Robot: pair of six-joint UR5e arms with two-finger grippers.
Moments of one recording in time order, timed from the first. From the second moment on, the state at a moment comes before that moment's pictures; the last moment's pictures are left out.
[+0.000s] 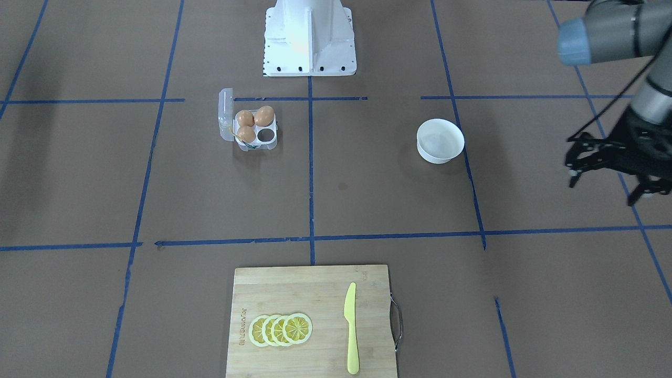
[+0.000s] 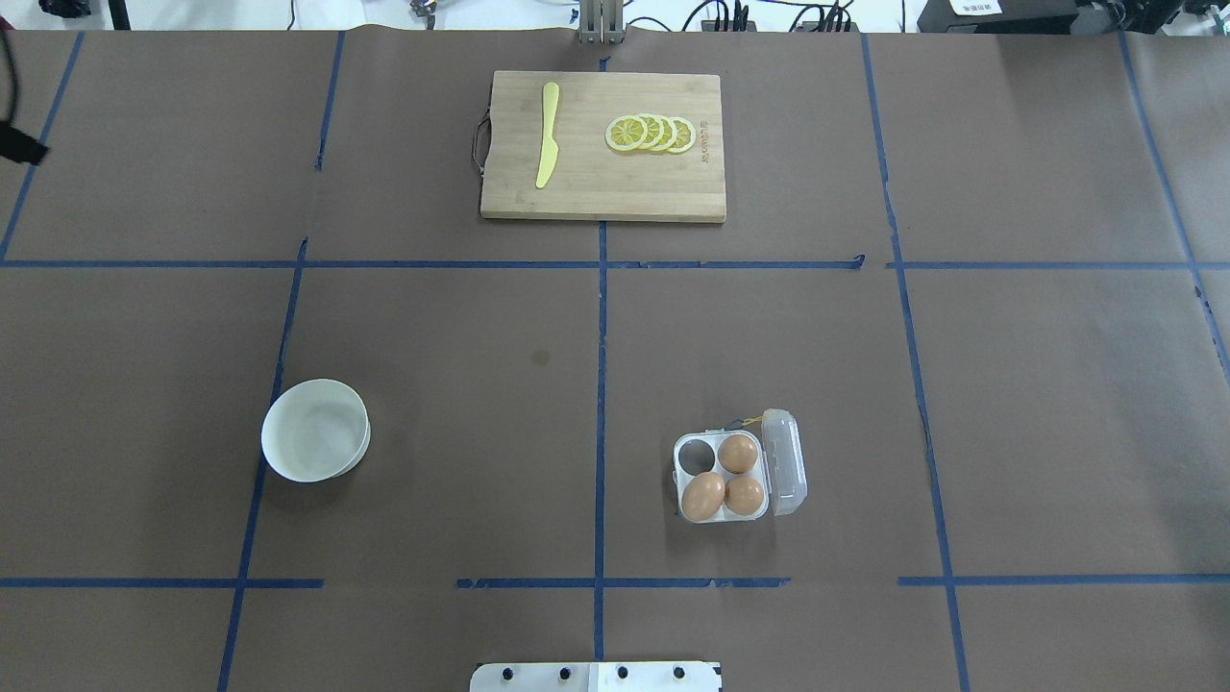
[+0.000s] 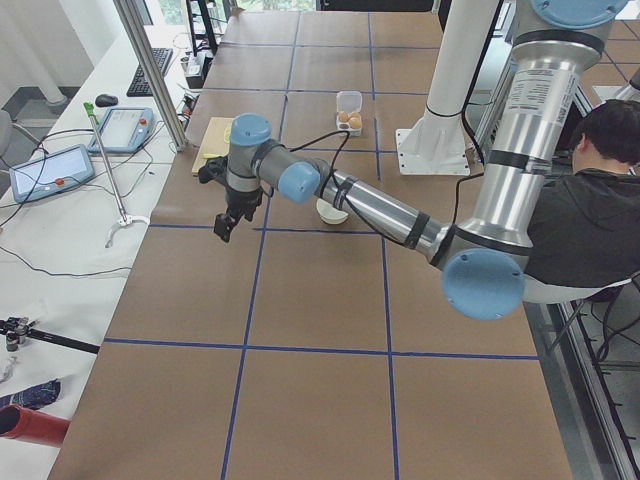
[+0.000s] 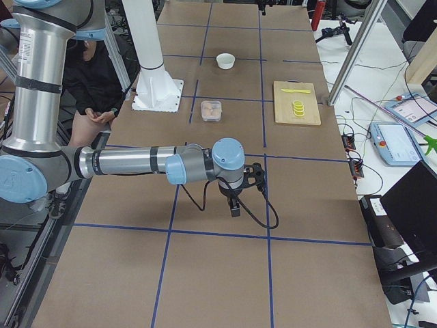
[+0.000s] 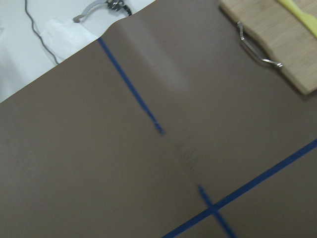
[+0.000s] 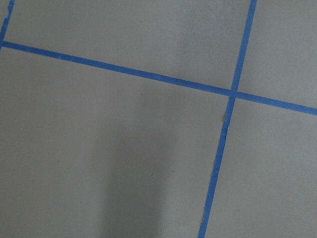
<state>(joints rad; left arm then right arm) -1.38 -1.73 -1.75 -1.69 -2.16 -0.01 1.50 -1.75 1.84 -1.44 2.41 -0.03</state>
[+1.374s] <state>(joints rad) -1.59 -1.54 -1.69 -1.41 -2.32 0.24 1.00 -1.73 1.98 -1.20 2.24 0.74</state>
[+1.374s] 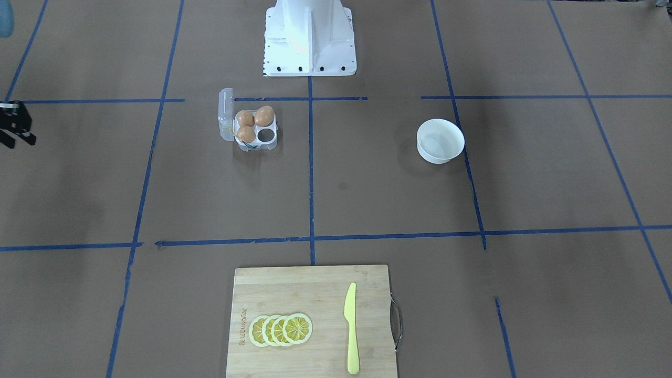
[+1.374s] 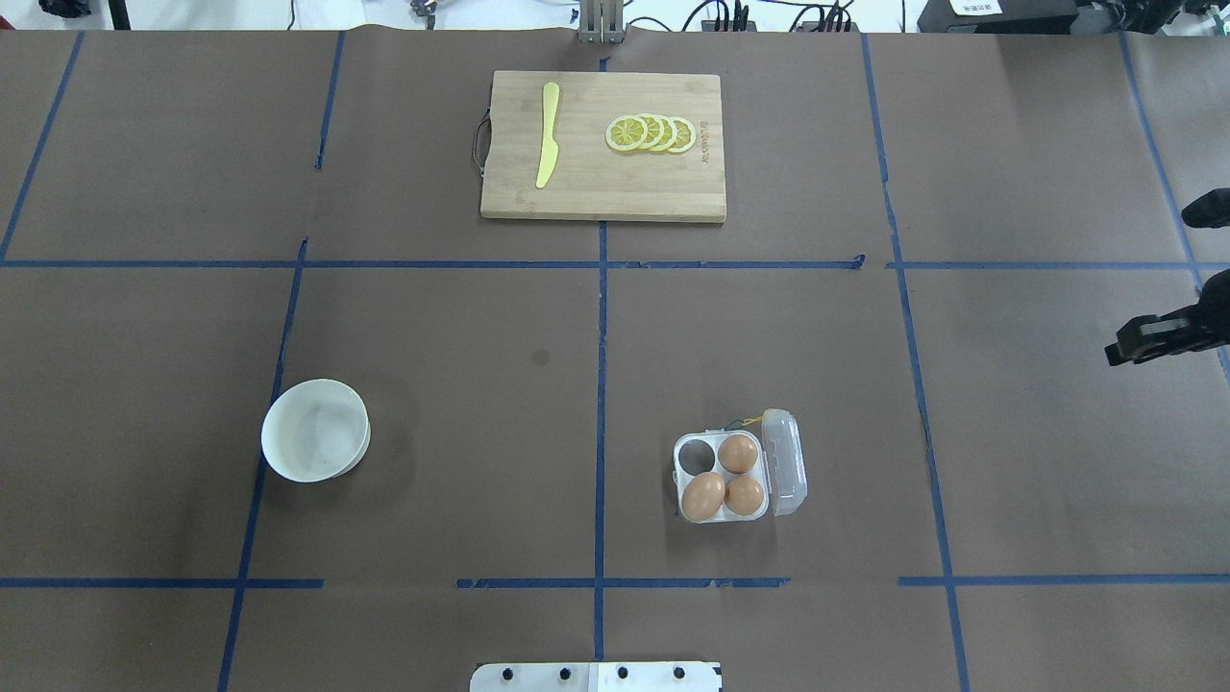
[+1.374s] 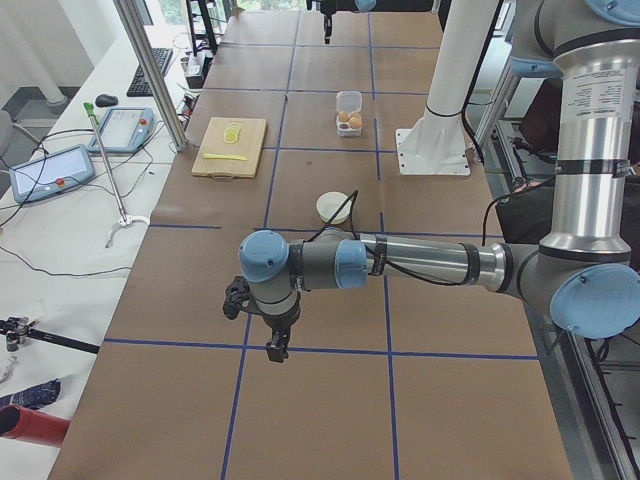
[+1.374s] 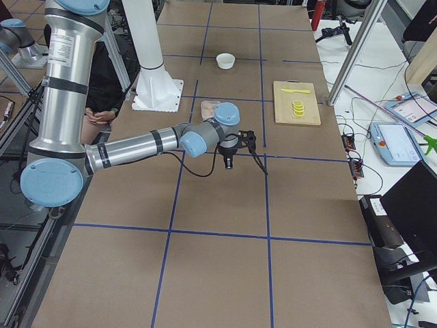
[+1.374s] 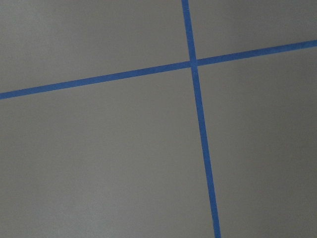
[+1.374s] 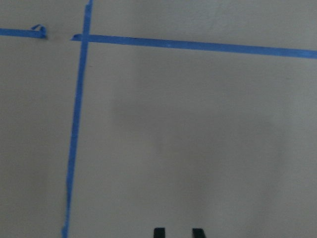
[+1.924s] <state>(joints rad) -1.59 -1.55 -1.69 -1.43 -2.32 0.24 0.66 -1.52 2.00 -1.10 2.02 1.26</state>
